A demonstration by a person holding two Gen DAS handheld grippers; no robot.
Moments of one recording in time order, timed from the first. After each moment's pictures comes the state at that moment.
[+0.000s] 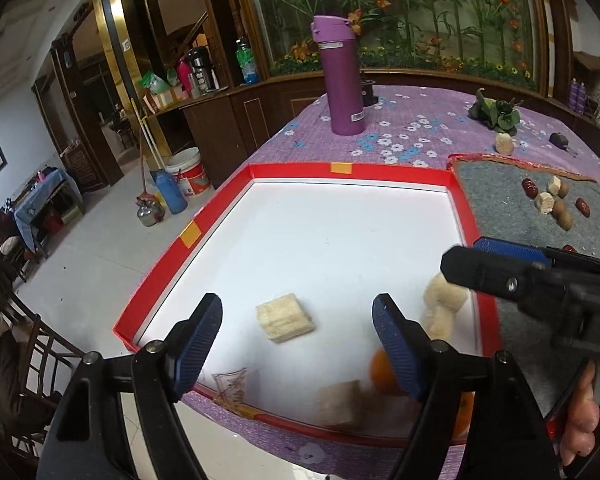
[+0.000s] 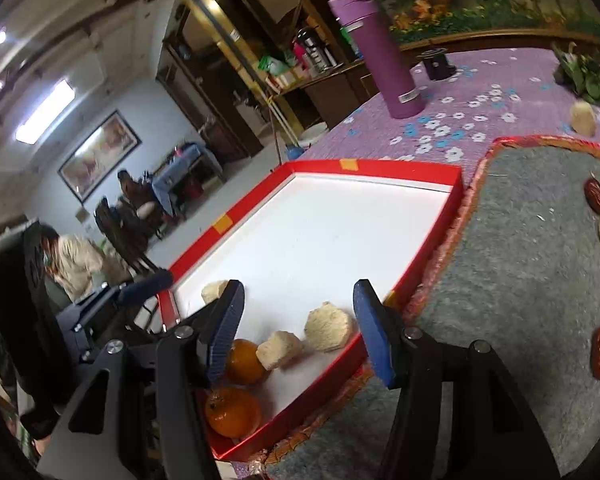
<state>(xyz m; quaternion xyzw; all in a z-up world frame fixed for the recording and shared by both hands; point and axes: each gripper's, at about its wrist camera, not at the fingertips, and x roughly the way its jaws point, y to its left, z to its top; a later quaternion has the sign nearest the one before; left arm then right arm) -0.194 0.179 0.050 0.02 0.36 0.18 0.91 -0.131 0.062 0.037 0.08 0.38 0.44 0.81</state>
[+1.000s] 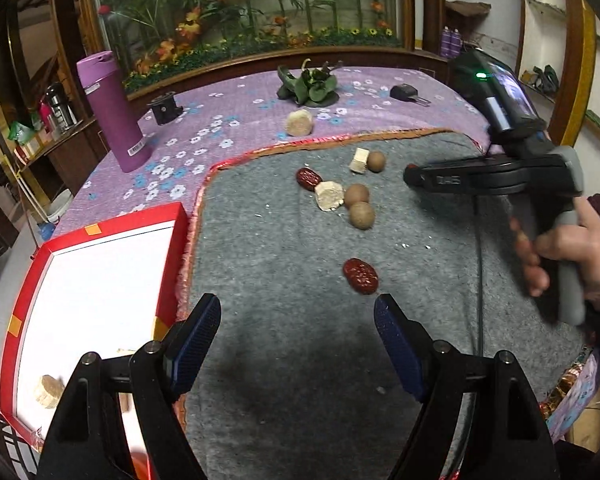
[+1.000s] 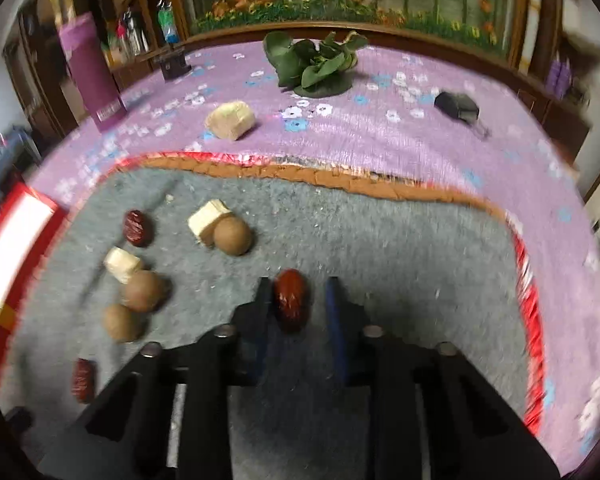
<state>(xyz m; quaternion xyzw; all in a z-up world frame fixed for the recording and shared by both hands) -0.127 0.014 0.049 0.07 0.40 -0.04 0.91 -0.015 -0.139 0.032 -0.08 0.43 0.12 0.89</state>
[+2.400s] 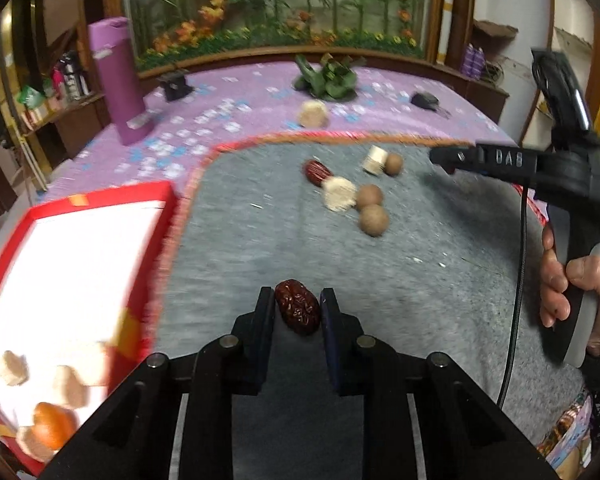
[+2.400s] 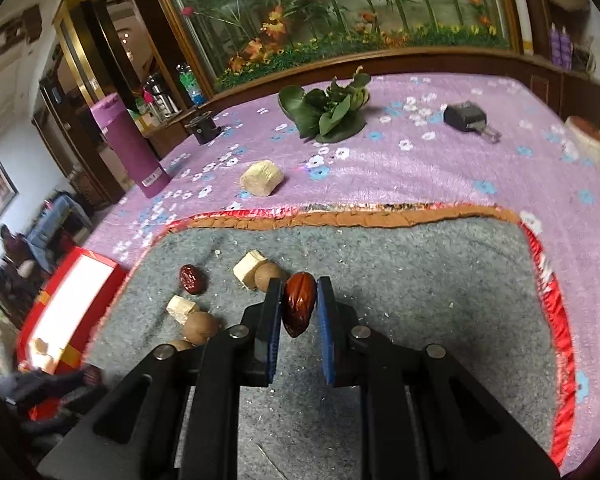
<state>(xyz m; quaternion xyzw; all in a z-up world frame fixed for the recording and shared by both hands) -0.112 0.020 0.033 0.01 0.40 -0.01 0.92 -0.024 -0.163 0.056 0.05 0.37 0.19 0.91</state>
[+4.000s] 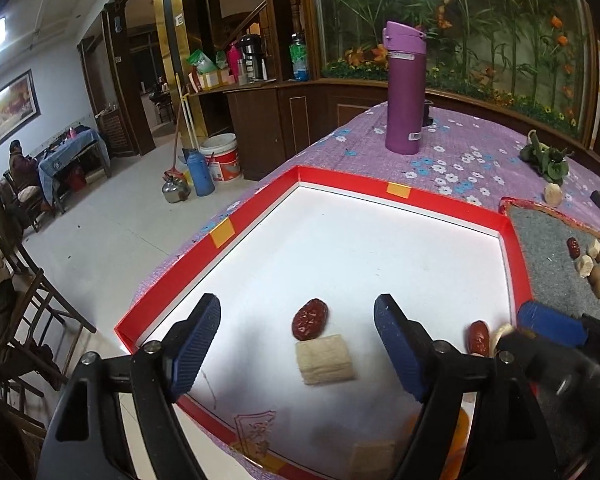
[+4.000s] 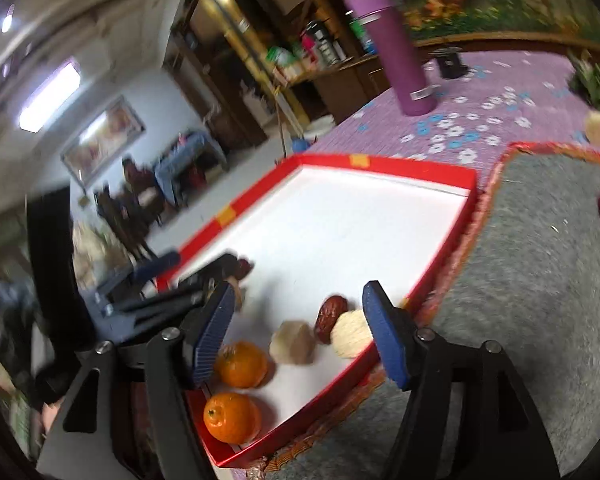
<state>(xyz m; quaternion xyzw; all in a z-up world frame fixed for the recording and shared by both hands) -0.180 0.216 0.044 -0.05 0.34 0.25 0.91 -0.126 0.067 0.039 0.07 0.39 0.45 0.80</state>
